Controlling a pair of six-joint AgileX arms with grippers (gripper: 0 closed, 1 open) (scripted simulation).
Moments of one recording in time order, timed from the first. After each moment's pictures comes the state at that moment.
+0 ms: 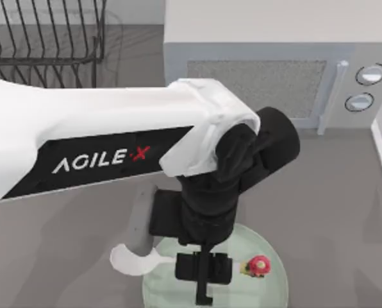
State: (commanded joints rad) left arm -0.96 1.92 1.40 -1.09 0.03 -2.40; right arm 0.00 0.00 0.00 0.00 0.00 0.00
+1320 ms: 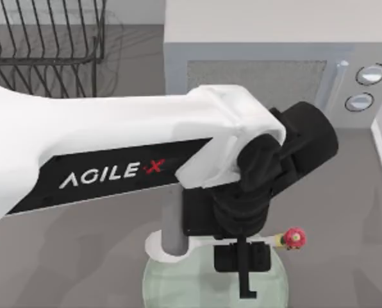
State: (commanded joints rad) left arm -1.03 1.92 1.45 -0.95 -0.08 -2.56; right arm 0.00 0.00 0.00 0.00 0.00 0.00
